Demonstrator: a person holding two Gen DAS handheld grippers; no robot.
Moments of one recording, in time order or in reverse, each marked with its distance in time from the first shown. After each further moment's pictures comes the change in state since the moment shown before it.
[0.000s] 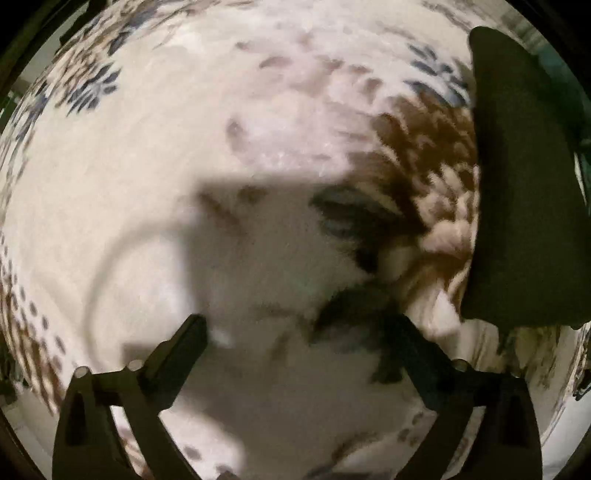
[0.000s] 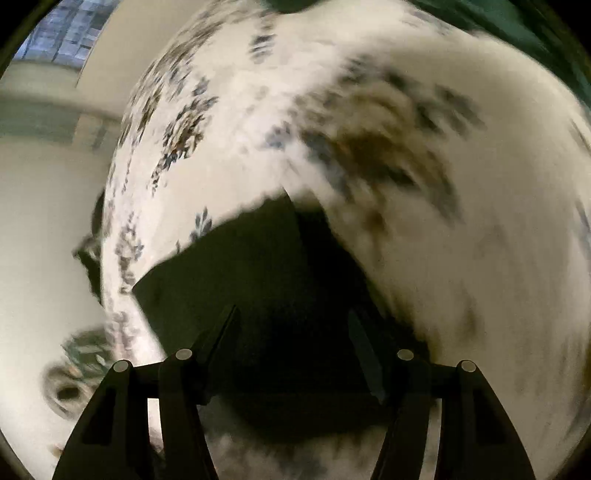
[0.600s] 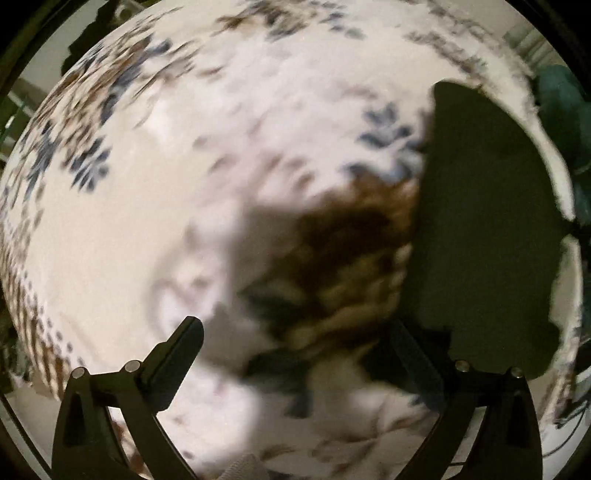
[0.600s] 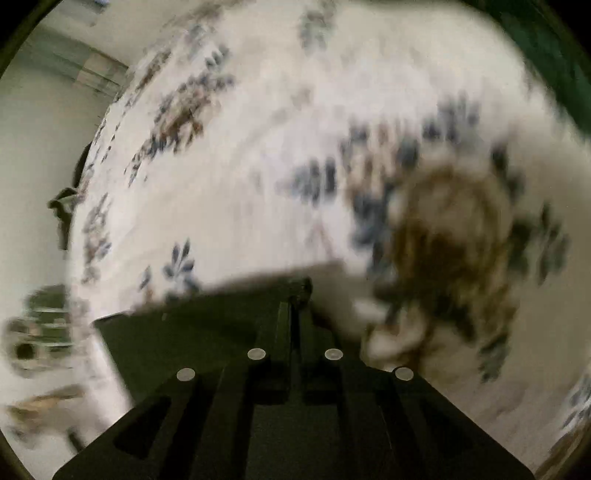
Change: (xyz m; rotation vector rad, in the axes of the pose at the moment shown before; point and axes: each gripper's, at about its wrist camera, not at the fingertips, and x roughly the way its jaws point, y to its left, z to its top) left arm -0.037 -0.060 0.051 -0.034 -0.057 -0.012; right arm 0.053 0.018 0.084 -0.135 0.115 -0.037
